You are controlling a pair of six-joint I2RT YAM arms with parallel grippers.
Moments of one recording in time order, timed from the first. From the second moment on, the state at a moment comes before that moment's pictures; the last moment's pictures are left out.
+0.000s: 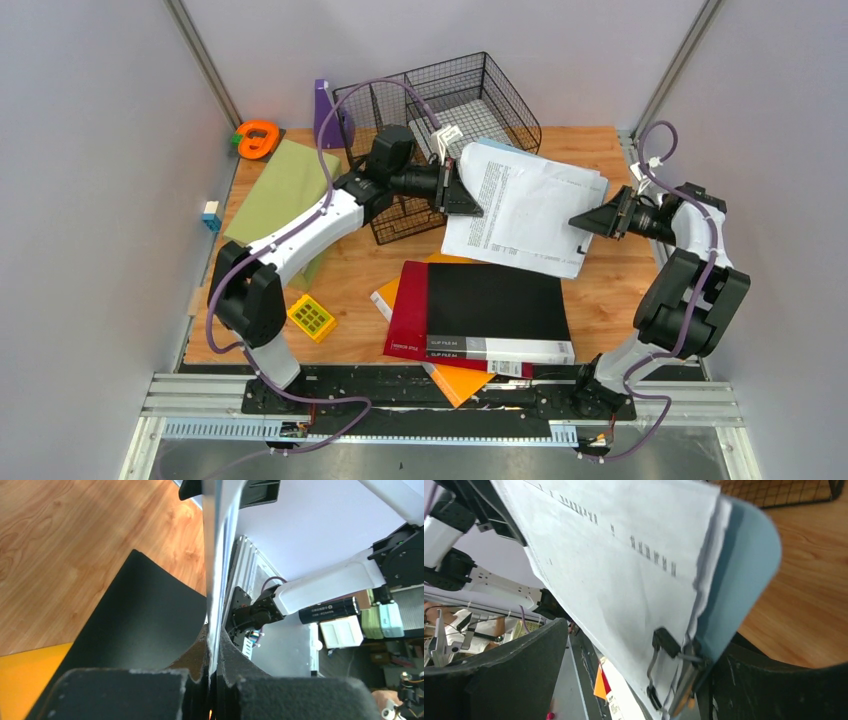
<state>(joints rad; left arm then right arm) -0.63 1.69 1.46 -0.12 0.85 -0.52 -0.48 1.64 1.24 -1.12 -1.41 -0.64</state>
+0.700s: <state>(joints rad) -0.47 2.04 2.18 -0.56 0.88 -0.41 -0.40 1.75 1.54 -1.49 -1.55 -0.86</state>
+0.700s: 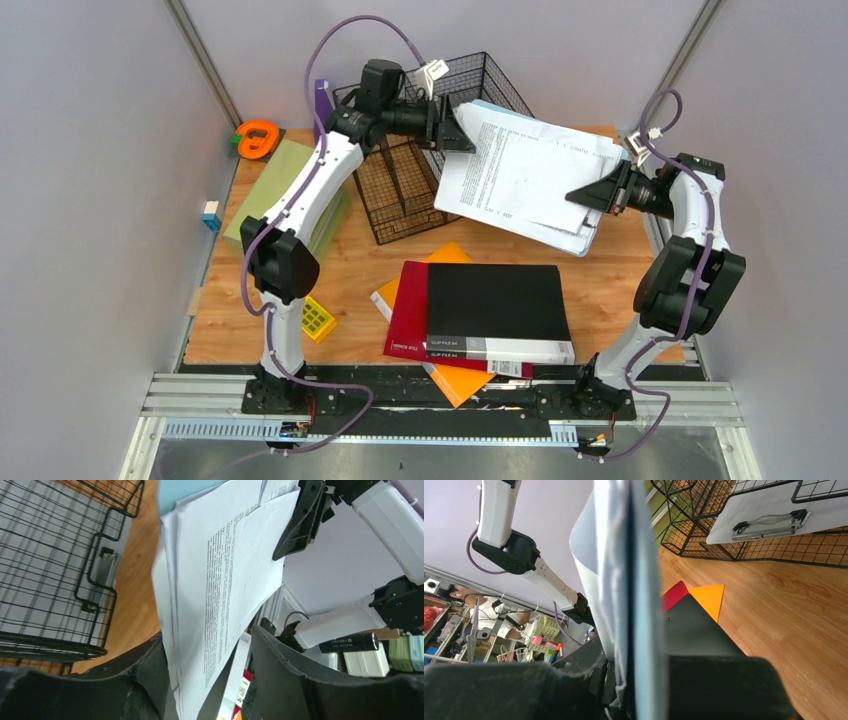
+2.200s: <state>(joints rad) -0.23 1.90 2.07 -0.67 0.68 -0.26 -0.18 1.84 1.75 0.34 -1.40 1.03</state>
